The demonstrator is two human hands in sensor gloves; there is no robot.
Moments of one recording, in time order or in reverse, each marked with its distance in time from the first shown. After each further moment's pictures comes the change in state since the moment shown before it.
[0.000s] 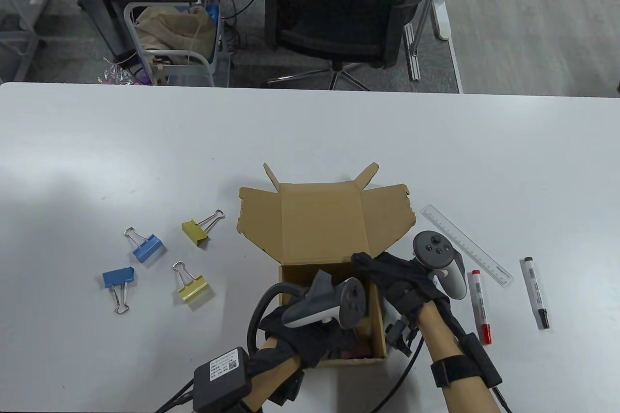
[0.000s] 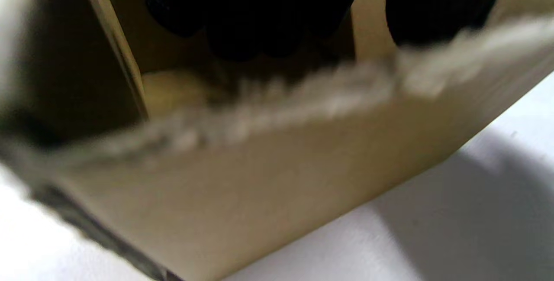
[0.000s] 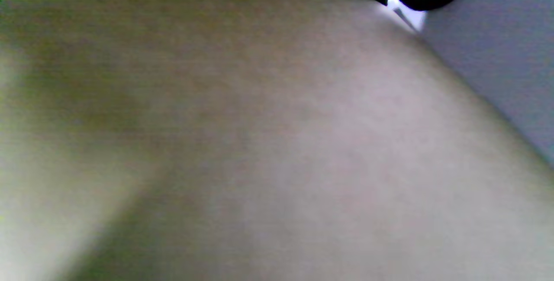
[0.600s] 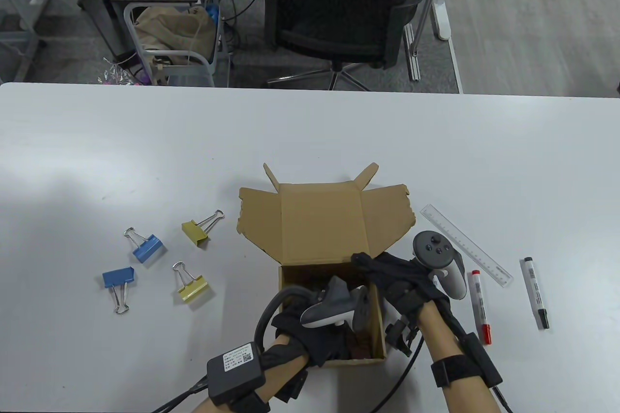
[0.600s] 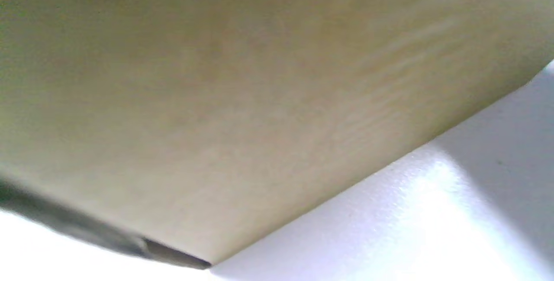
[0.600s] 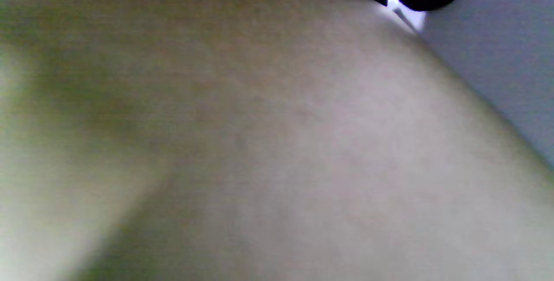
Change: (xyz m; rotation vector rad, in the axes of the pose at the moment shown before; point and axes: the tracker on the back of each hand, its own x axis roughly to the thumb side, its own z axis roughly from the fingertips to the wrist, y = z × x) left_hand 0.005 -0.024 -0.027 -0.079 0.056 -0.096; right_hand 0.000 0.001 -0.001 0.001 0.000 -0.001
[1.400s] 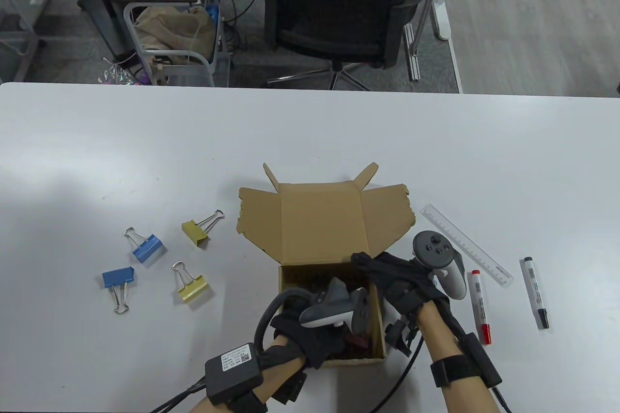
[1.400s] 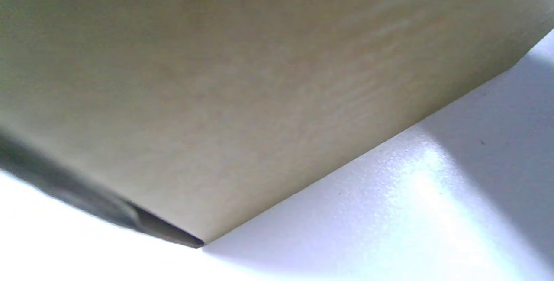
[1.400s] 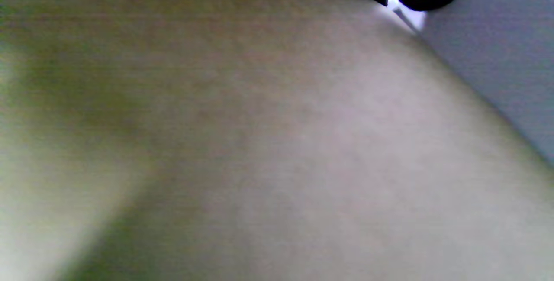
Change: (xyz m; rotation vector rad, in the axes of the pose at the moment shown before) left_hand 0.002 -0.003 -0.001 -0.035 -0.027 -0.002; right_hand 0.000 -0.001 0.000 -0.004 0.002 0.000
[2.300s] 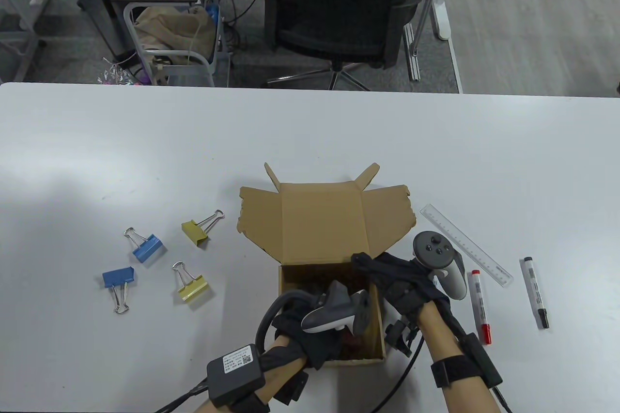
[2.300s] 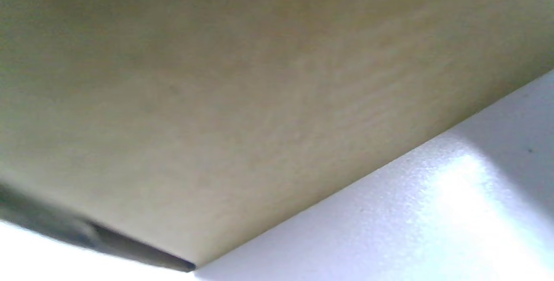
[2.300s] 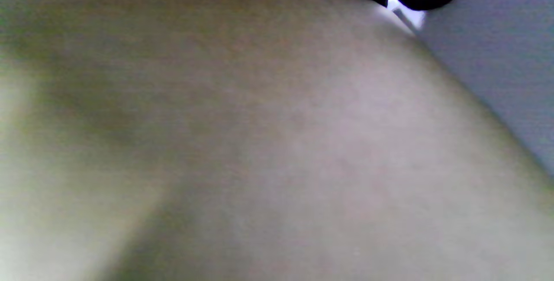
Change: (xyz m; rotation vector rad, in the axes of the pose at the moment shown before) left_hand 0.001 -0.001 0.000 0.076 0.055 -0.022; right_hand 0.000 0.000 0.000 0.001 -0.002 0.001
